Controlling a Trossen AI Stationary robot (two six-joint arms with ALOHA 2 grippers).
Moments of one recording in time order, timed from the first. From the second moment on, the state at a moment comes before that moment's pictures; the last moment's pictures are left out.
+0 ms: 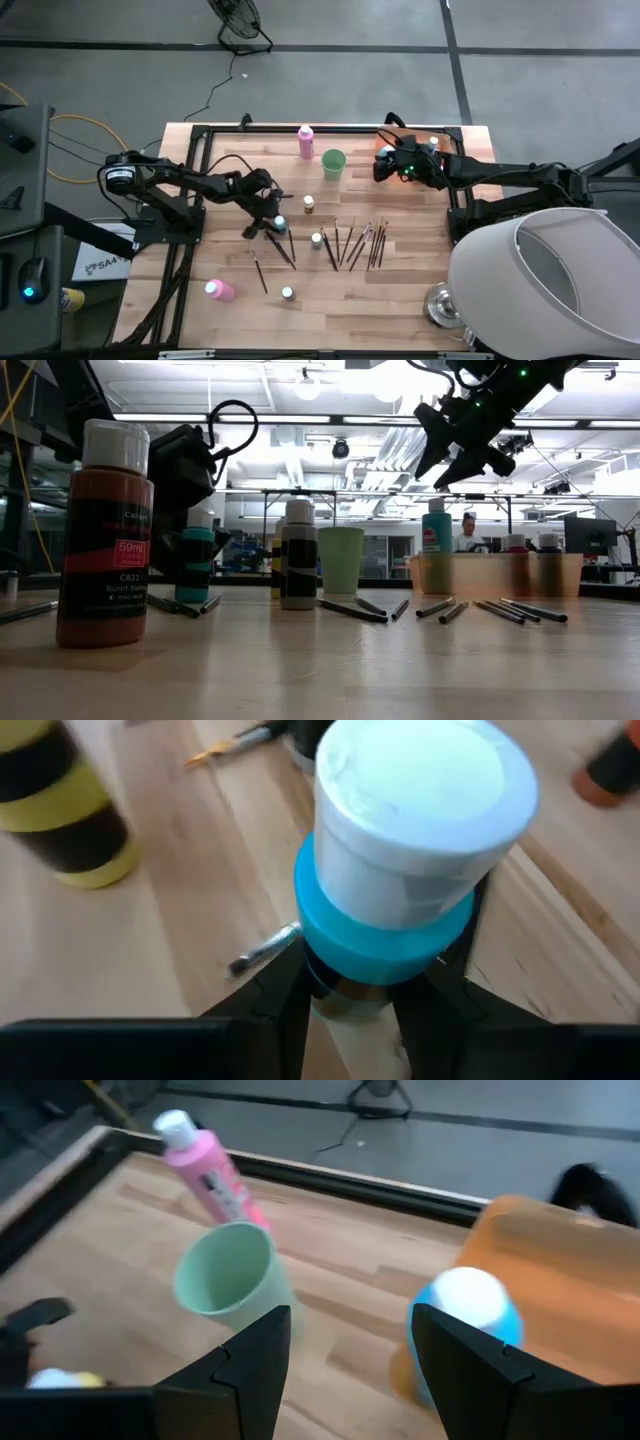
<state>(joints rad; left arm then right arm) 0.30 1.46 0.44 0.18 0.60 0.48 -0.26 1.12 0.78 -0.32 0.48 0.71</state>
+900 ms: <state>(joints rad) 0.30 1.46 0.90 -0.23 0.43 0.23 -0.04 1.40 0.89 0.26 0.18 0.36</state>
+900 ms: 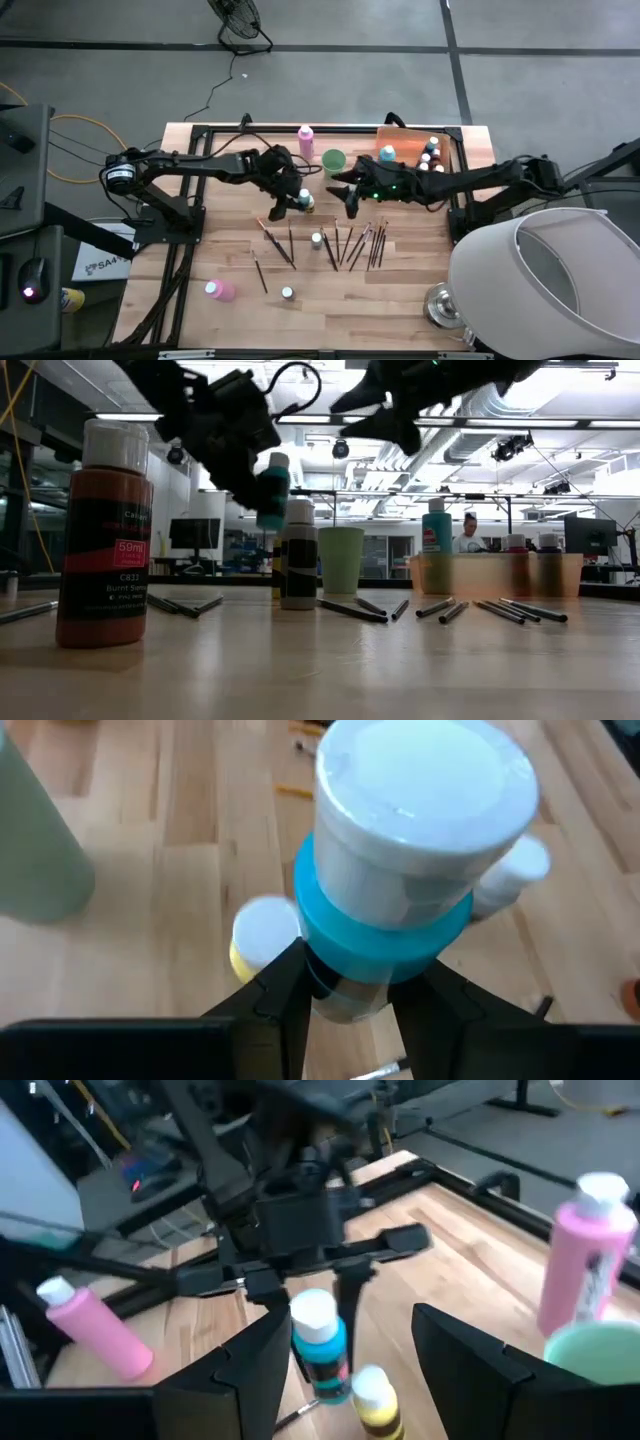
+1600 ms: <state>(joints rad) 0.30 1.46 1.00 -0.37 0.37 0.23 -0.05 1.73 1.63 -0.61 0.12 0.15</state>
